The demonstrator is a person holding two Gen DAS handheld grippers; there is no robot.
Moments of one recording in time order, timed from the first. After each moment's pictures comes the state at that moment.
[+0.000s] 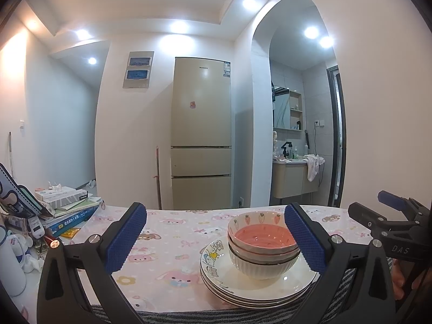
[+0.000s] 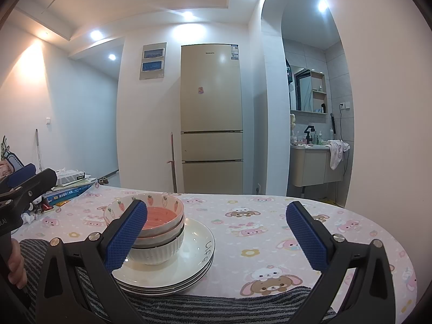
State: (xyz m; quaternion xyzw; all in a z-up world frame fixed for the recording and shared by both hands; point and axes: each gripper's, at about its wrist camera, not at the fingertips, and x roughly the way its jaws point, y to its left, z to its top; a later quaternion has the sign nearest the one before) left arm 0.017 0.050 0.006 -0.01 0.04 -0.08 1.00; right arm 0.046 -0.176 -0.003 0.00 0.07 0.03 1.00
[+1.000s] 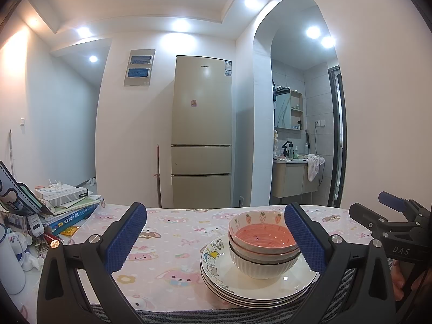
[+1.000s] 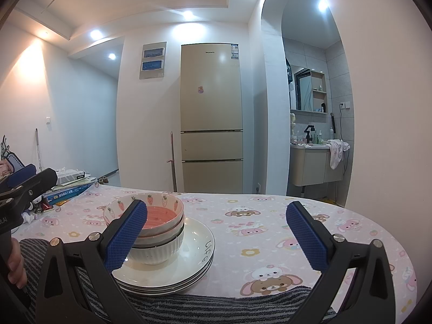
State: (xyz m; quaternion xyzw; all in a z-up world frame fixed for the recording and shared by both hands) left arm 0.019 0.049 0.006 -0.01 0.04 -0.08 1.00; right arm 0.048 -0.175 -0.002 0.00 0.07 0.03 1.00
